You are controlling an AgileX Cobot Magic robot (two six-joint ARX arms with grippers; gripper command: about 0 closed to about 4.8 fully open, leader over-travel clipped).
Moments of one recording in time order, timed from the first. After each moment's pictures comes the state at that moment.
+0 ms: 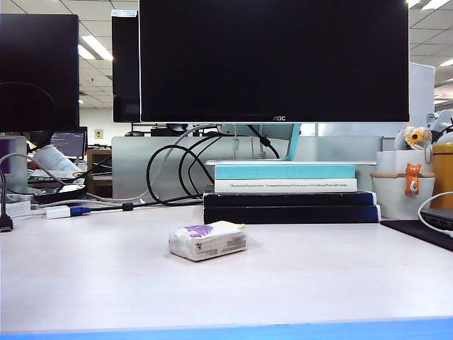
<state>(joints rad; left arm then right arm) 0.02 0.00 0.05 -0.09 0.20 0.00 0.12 0.09 0.01 0.09 0.15 0.18</state>
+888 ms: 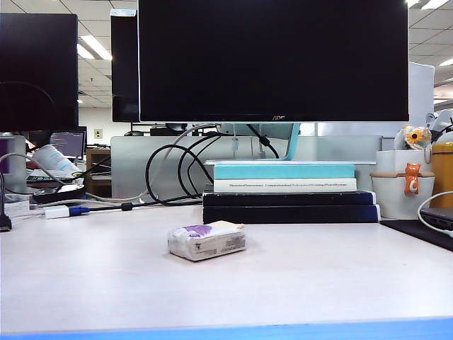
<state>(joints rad) 0.02 0.23 0.24 0.09 0.35 -0.14 0.13 0.34 0.28 -0.10 0.32 0.21</state>
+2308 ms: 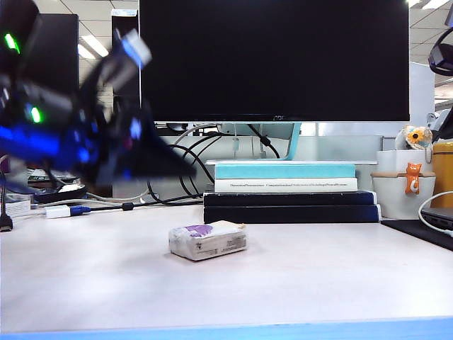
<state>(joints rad) -0.56 1.48 0.38 0.78 0.38 0.06 0.13 0.85 0.46 -0.07 -0.13 0.14</state>
